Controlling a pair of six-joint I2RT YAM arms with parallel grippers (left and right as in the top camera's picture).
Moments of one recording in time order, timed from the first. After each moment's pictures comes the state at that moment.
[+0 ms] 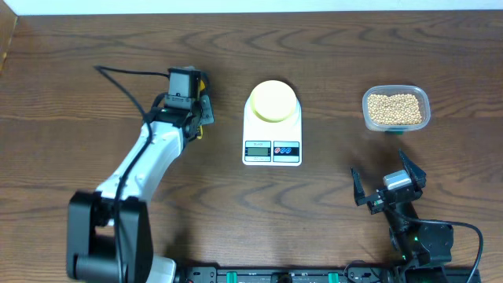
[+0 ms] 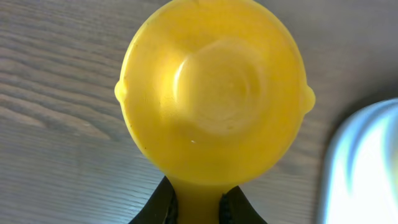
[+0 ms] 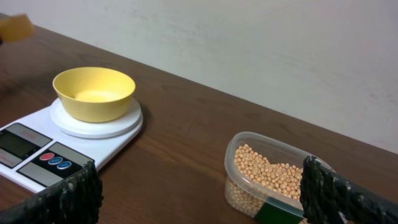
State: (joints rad) left arm -0.17 1.63 1.05 -0.38 -0.12 -0.35; right arm 0.09 0.01 0.01 -0.05 -0.21 -0.23
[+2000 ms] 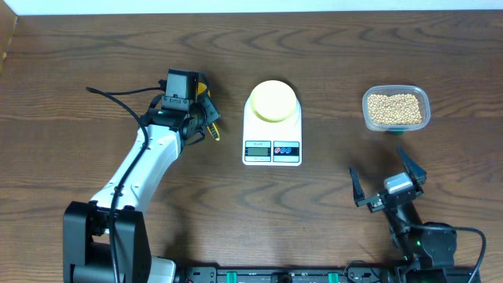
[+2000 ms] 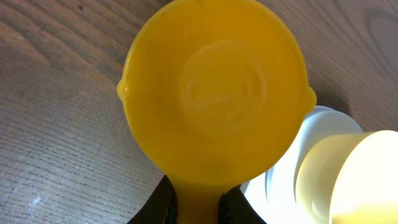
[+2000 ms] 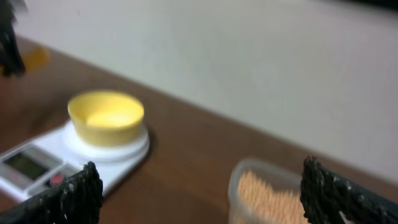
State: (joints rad) left arm -0.17 1.60 1.05 -0.44 0.05 -0.70; right arm 0.09 0.01 0.01 0.06 -0.27 -0.23
